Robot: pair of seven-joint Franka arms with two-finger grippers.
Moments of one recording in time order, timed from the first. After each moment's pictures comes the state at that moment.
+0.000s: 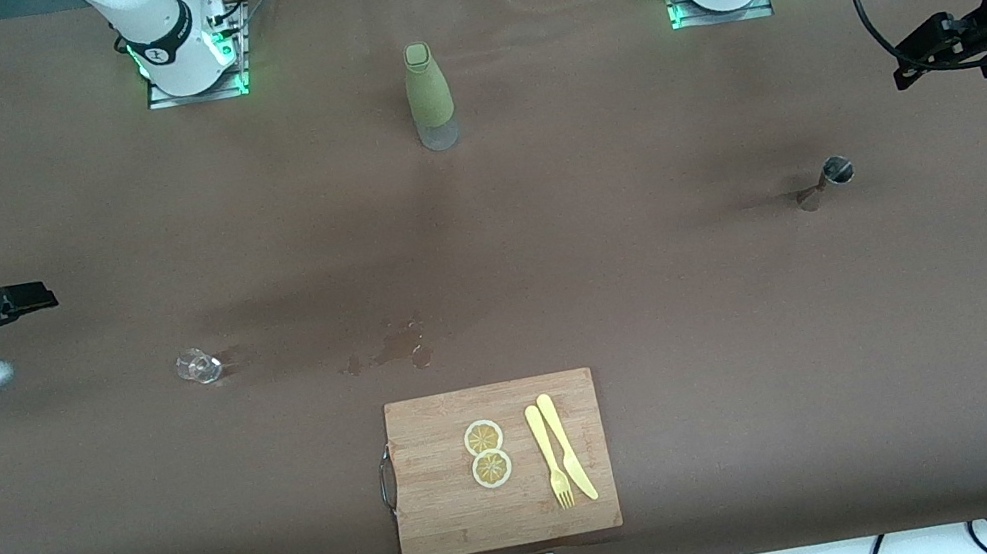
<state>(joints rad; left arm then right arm) 0.03 0.02 -0.04 -1.58 -0.02 1.49 -0.03 -0.10 0.40 -0.02 -1.48 -0.05 1.51 -0.42</state>
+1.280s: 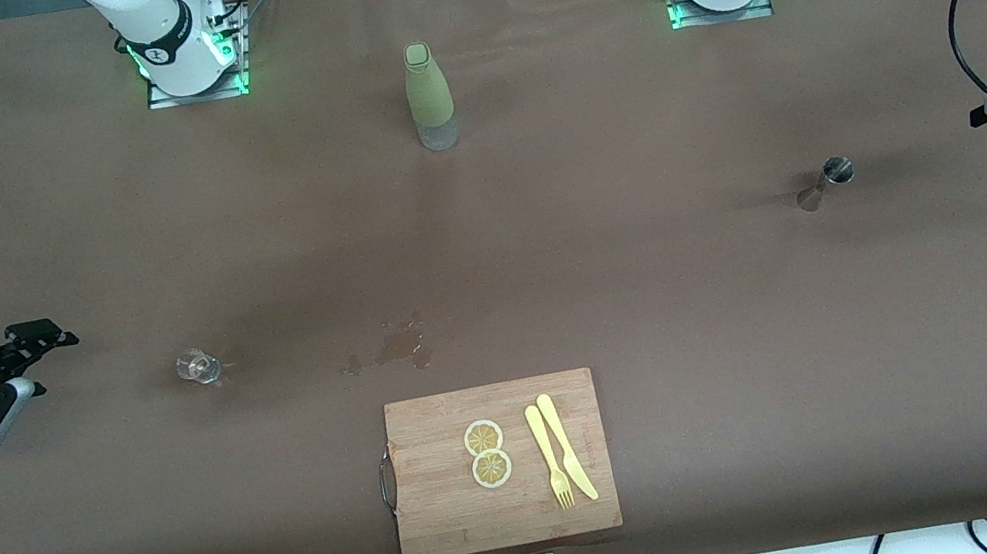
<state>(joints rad) 0.25 0.22 0.12 -1.68 -0.25 1.65 0.74 -0.20 0.57 -0.02 -1.48 0.13 1.74 -1.01</state>
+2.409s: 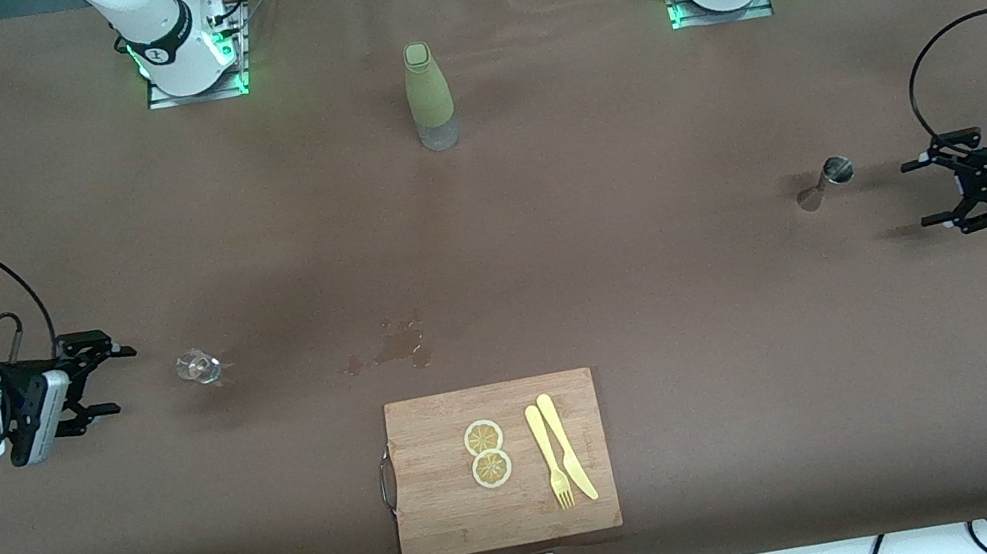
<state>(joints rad) 0.39 0.65 0.16 -1.68 -0.77 1.62 1.90 -0.20 0.62 -0.02 -1.58 0.48 1.90 -1.43</state>
